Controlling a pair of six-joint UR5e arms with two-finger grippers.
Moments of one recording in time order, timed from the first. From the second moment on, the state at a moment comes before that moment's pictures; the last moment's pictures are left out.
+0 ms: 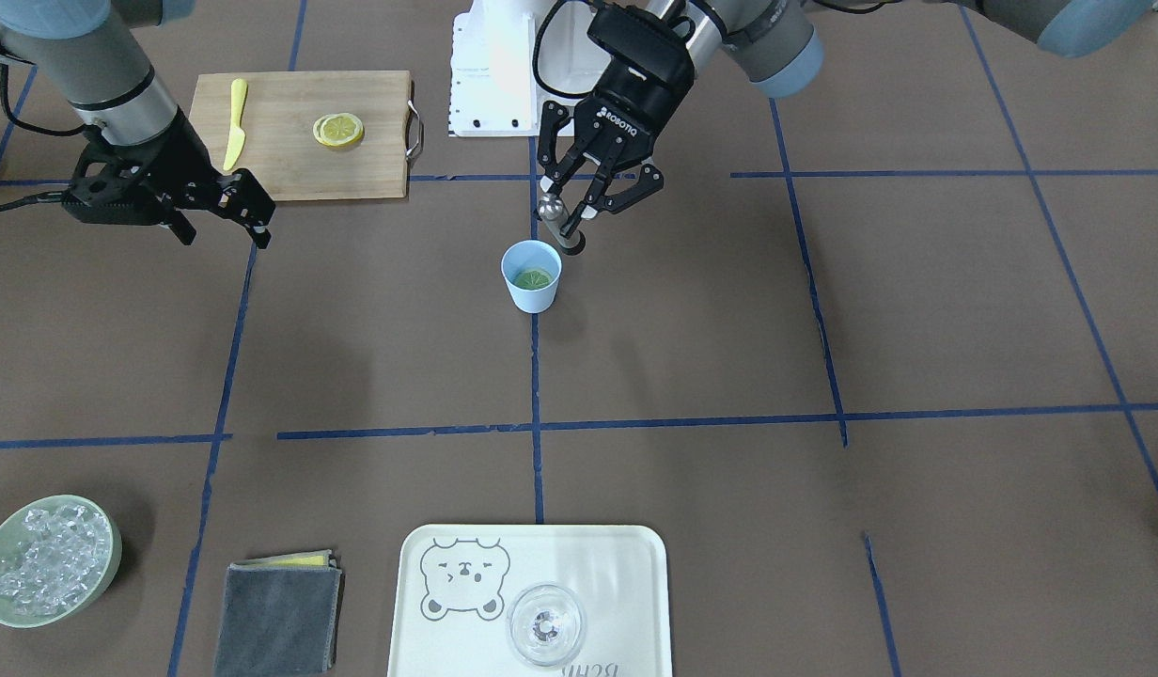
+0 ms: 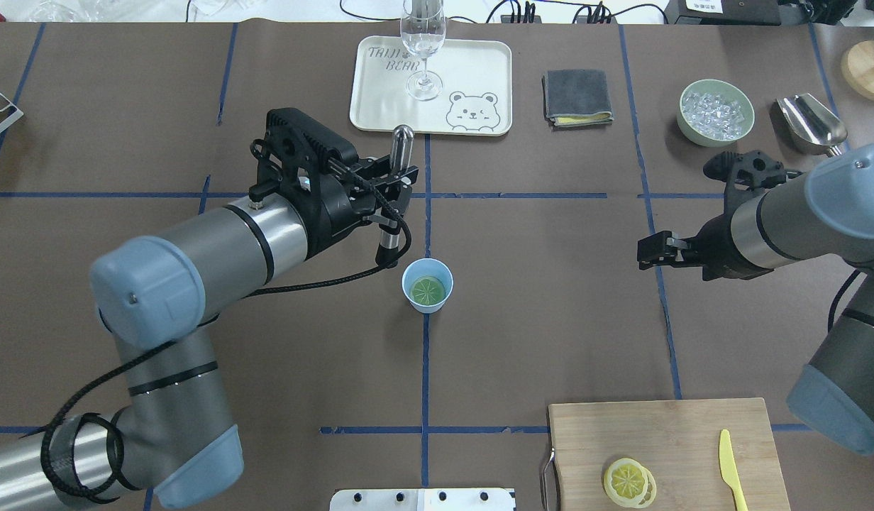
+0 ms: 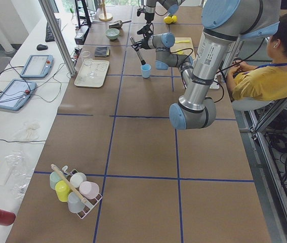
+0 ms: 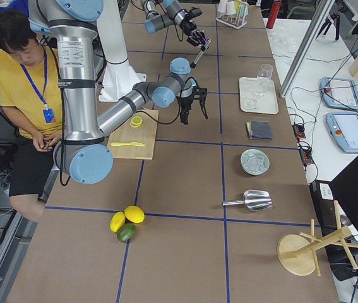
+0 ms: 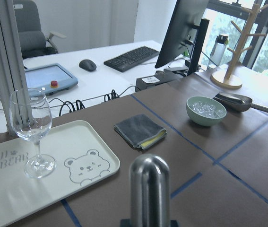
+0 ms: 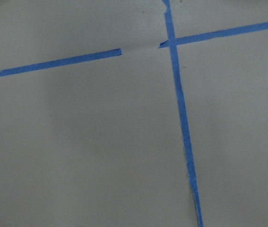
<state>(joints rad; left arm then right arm) -0.40 -2.09 -1.87 -2.45 -1.19 -0.67 0.76 -1.53 2.11 -1.39 1.99 1.18</state>
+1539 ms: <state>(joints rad) -0.26 -2.15 -1.62 -2.66 -1.04 -0.62 0.96 -1.60 2.06 -1.39 2.16 0.92</state>
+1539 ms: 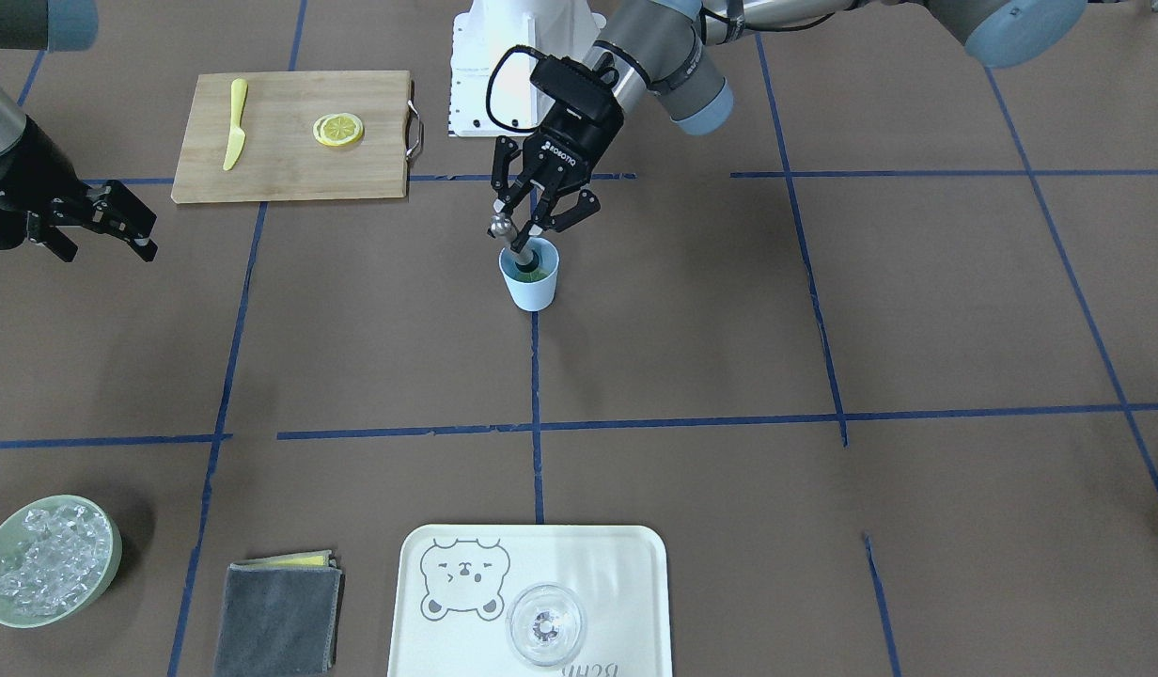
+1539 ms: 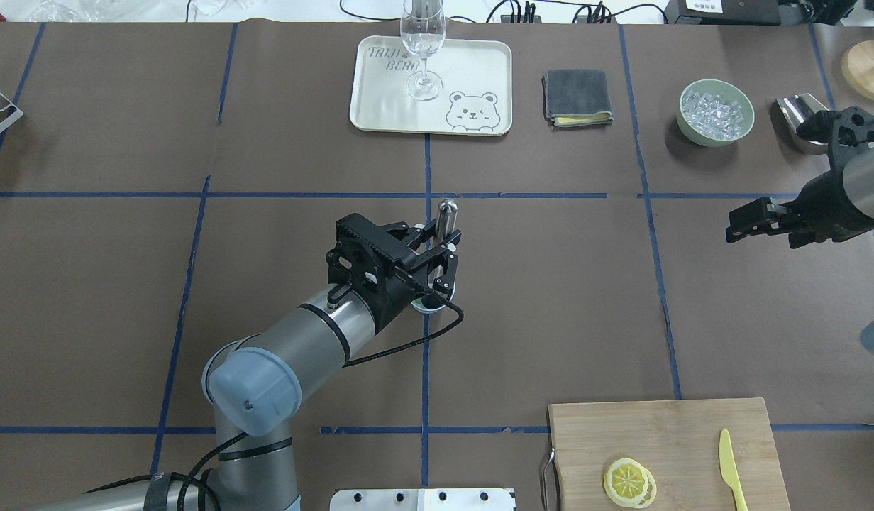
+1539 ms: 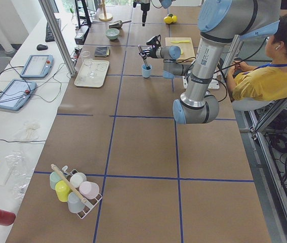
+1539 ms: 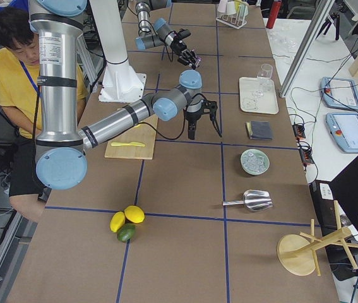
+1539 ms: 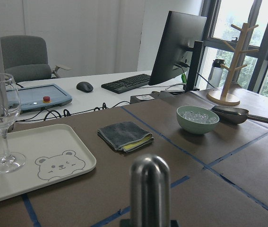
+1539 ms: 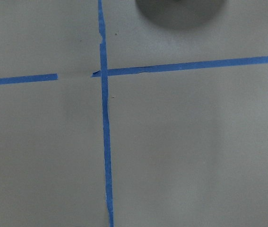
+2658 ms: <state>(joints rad) -0.27 -2.17 -1.69 -2.65 -1.06 -0.53 0.96 -1.60 2.06 -1.39 2.16 0.92</state>
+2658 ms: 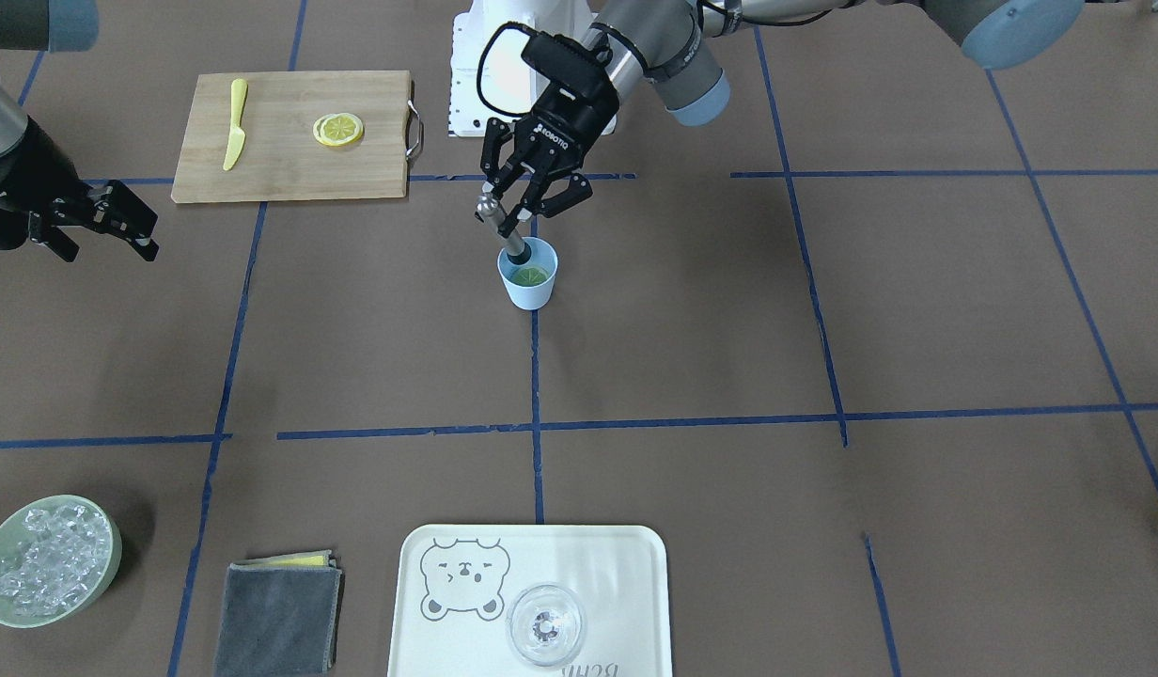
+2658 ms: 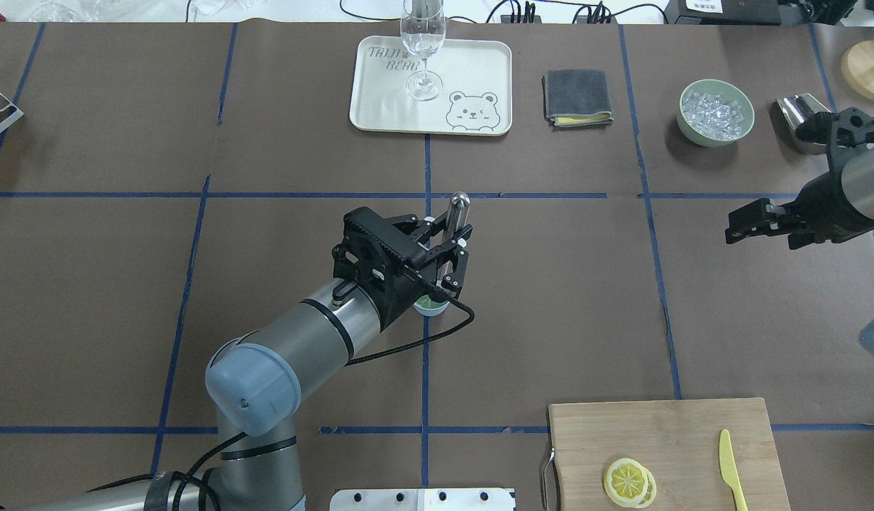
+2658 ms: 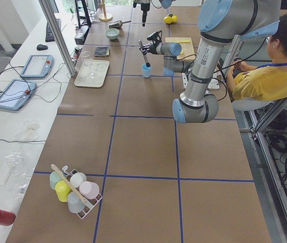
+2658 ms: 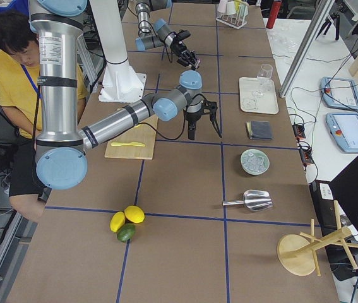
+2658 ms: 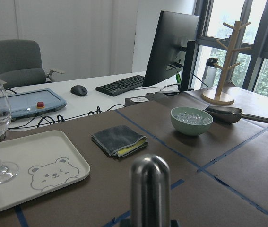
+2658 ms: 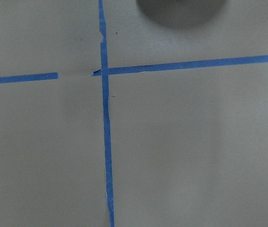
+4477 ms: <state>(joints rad) -0.88 -1.77 -1.82 -1.65 -2.08 -0.77 1.03 -1.65 2.04 -1.39 2.18 0.83</state>
